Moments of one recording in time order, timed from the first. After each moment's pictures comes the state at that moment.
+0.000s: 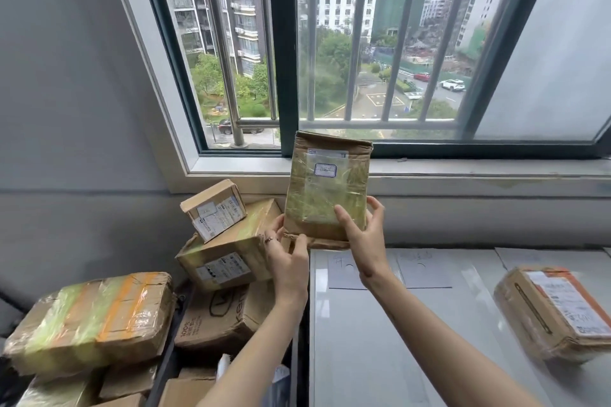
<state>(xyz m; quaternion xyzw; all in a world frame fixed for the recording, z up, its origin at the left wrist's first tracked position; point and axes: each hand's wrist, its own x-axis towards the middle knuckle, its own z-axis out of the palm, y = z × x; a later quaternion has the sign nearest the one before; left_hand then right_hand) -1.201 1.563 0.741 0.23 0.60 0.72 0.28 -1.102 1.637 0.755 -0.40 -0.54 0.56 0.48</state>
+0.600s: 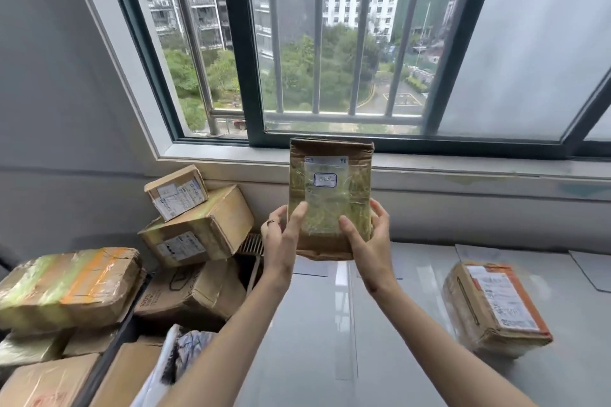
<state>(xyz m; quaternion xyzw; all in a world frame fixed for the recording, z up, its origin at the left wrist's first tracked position) -1.064 1.593 0.765 0.26 0.63 0.65 0.32 -0.934 1.657 0.743 -0.38 -0.57 0.56 0.47</state>
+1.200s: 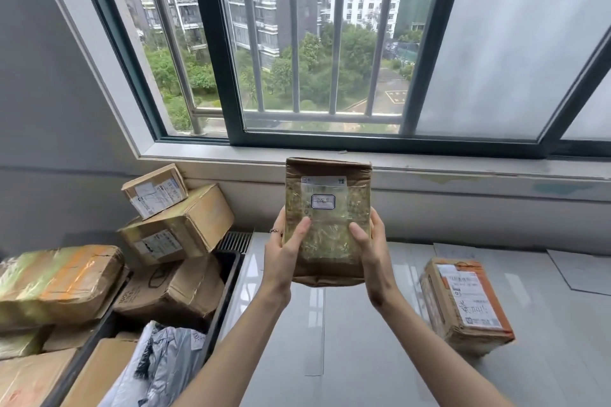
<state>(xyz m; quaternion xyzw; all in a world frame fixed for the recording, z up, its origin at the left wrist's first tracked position) -0.986 1.601 0.767 0.28 0.55 0.69 0.38 -0.856 1.673 0.743 -0.37 -0.56 0.60 0.44</state>
